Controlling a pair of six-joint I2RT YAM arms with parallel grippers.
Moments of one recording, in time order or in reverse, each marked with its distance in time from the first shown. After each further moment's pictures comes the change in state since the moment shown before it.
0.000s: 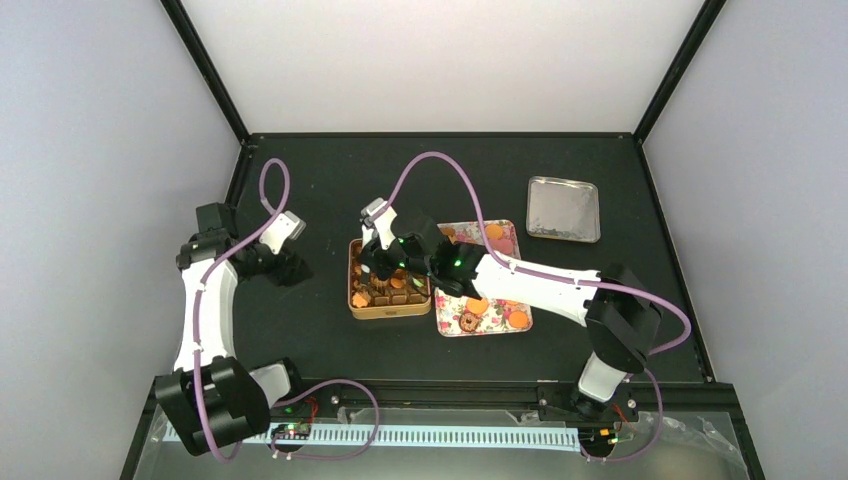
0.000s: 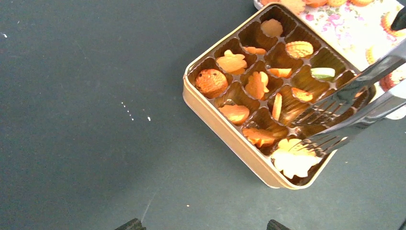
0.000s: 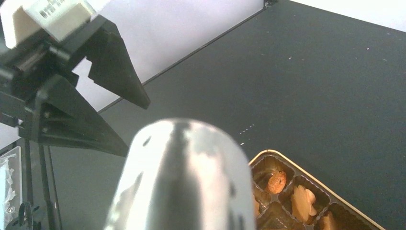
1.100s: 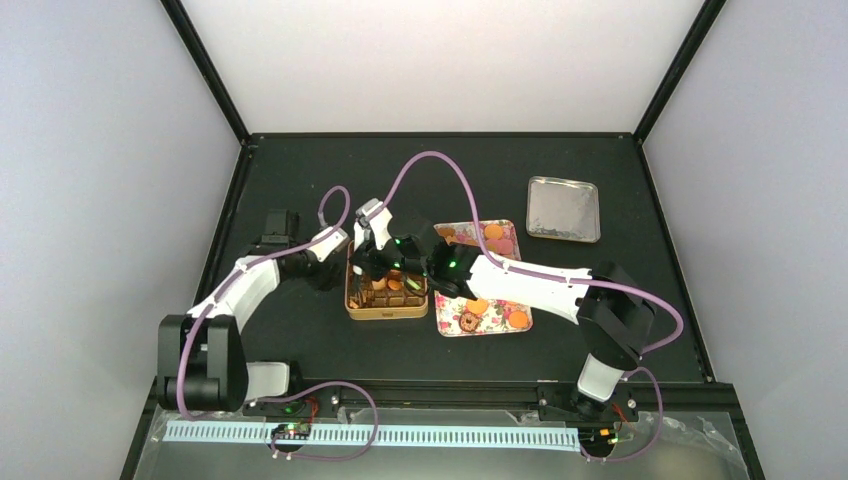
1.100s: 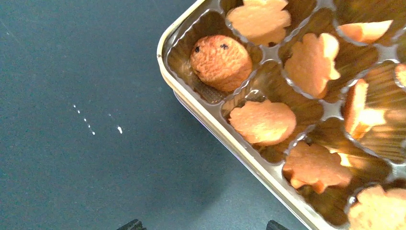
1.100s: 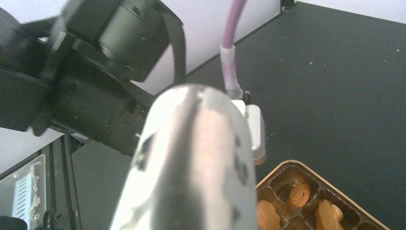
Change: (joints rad) left arm -0.351 0.151 -0.253 0.504 -0.319 -0.203; right arm 0.006 0.033 0.006 0.066 -0.041 0.045
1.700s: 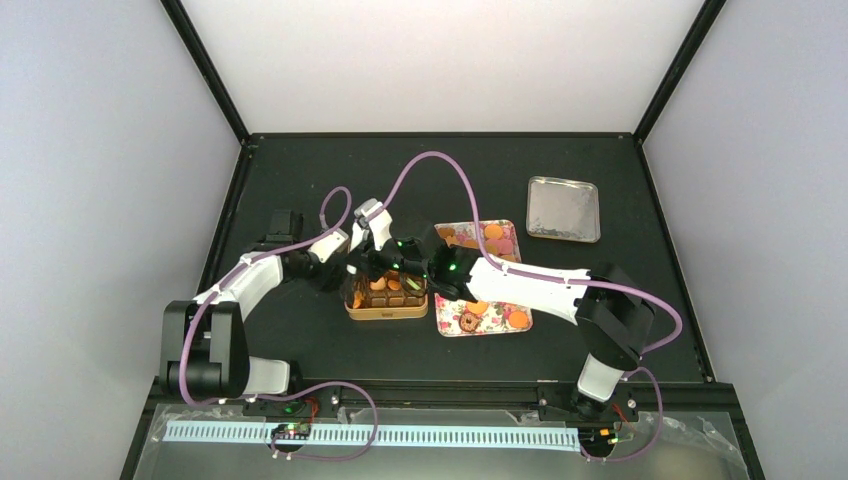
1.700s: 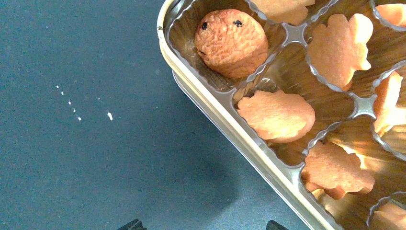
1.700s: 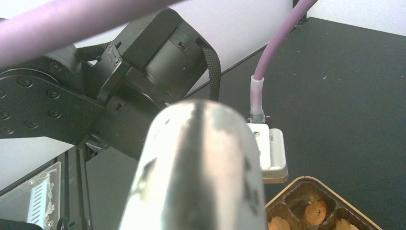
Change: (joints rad) left arm -0.017 0.077 0.002 0.018 -0.040 -0.051; right arm 0.005 0.000 -0.024 0.096 -0.031 0.005
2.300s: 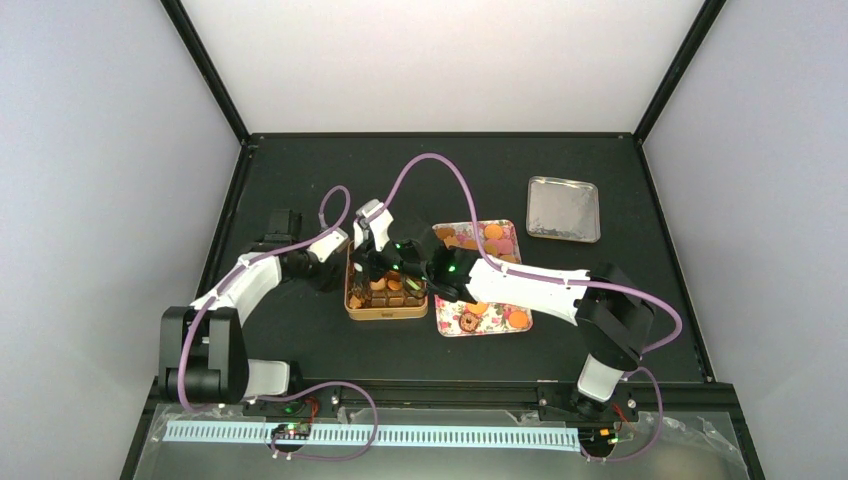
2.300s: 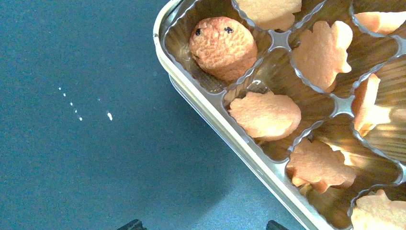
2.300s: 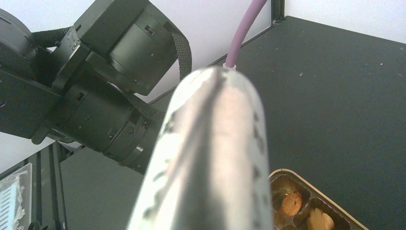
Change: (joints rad) left arm 0.000 -0.026 0.010 -0.035 0.008 0.002; right arm 0.009 0.000 -0.001 -0.032 0.082 -0.021
